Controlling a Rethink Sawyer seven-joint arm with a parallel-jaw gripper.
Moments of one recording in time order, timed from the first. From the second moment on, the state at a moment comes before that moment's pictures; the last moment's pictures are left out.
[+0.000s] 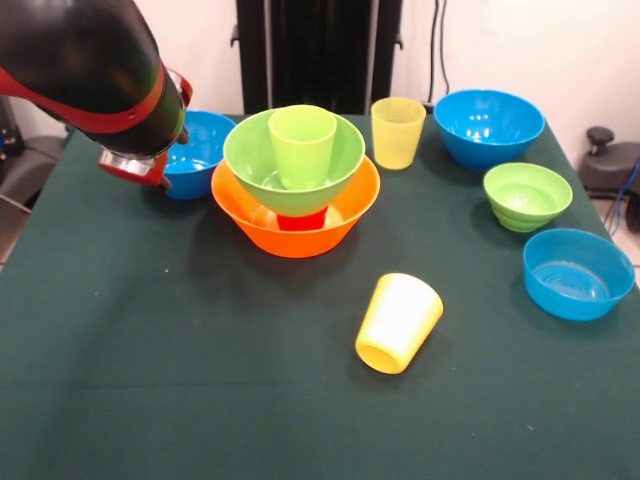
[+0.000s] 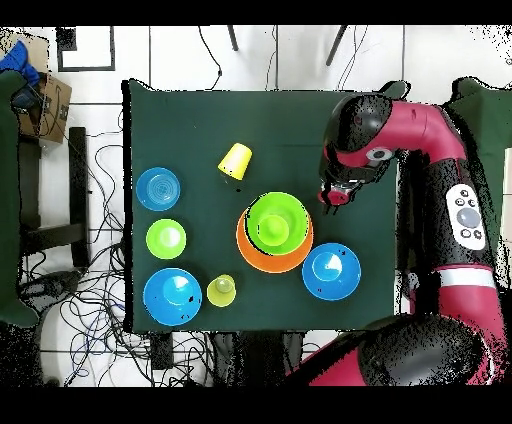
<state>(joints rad) -0.76 -0.34 0.71 1.04 -0.73 1.78 0.43</state>
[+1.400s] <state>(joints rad) -0.77 -0.41 0.65 1.30 -0.74 1.42 0.43</state>
